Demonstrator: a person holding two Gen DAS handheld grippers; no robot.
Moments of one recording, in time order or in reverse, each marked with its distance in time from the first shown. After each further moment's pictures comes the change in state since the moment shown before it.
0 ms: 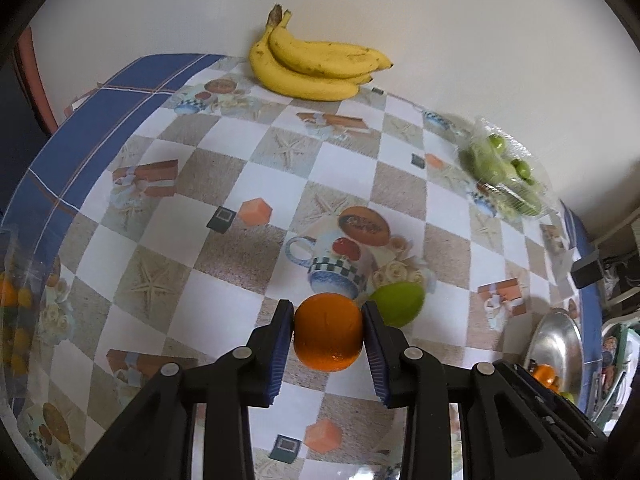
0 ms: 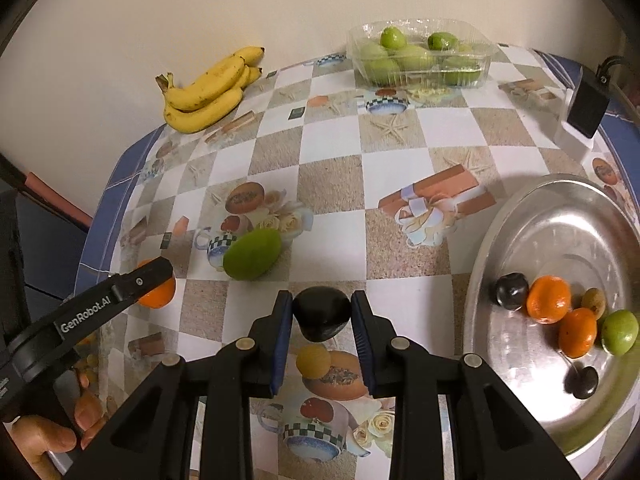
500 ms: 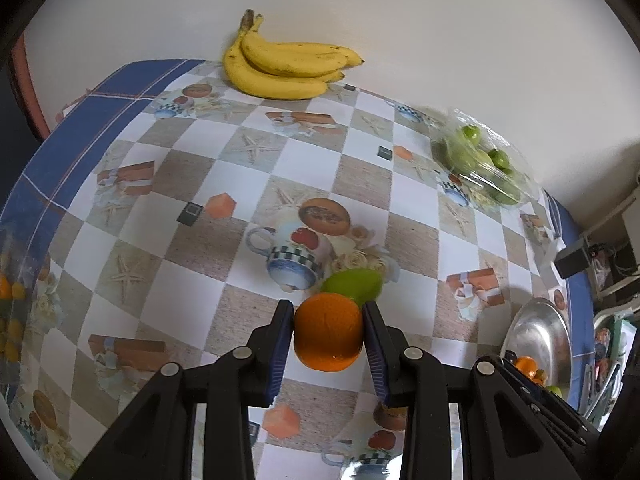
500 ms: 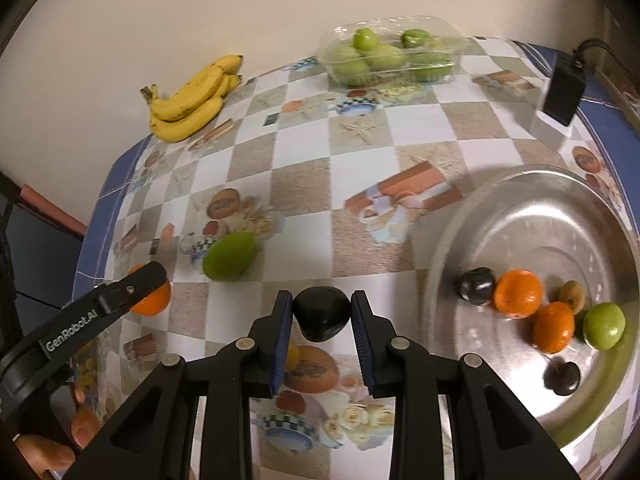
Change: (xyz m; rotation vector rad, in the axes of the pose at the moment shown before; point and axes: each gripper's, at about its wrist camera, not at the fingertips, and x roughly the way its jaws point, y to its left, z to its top) left arm -0.005 -0.036 -0.012 0.032 0.001 -0.015; right arm -0.010 -0.028 0.000 0.050 0.008 -0.018
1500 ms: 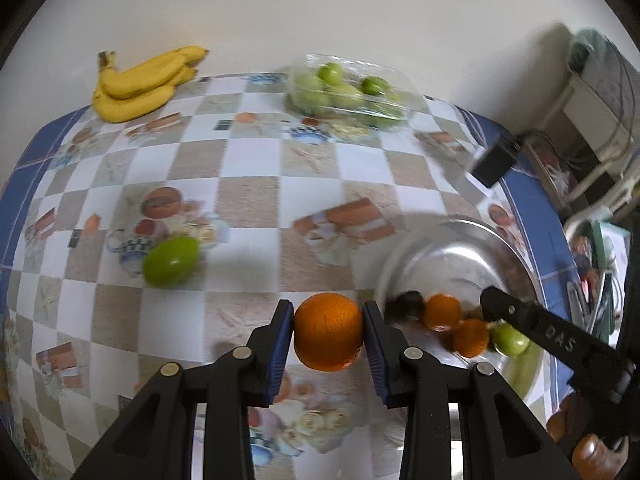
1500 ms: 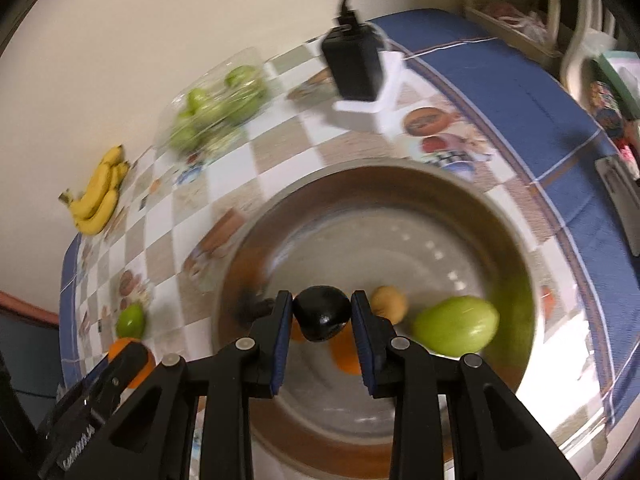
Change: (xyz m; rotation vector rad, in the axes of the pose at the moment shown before) left arm 0.008 -0.143 -0.051 0.295 0.054 -0.097; right arm -0.046 -0.146 0.001 0.314 -0.077 -0.126
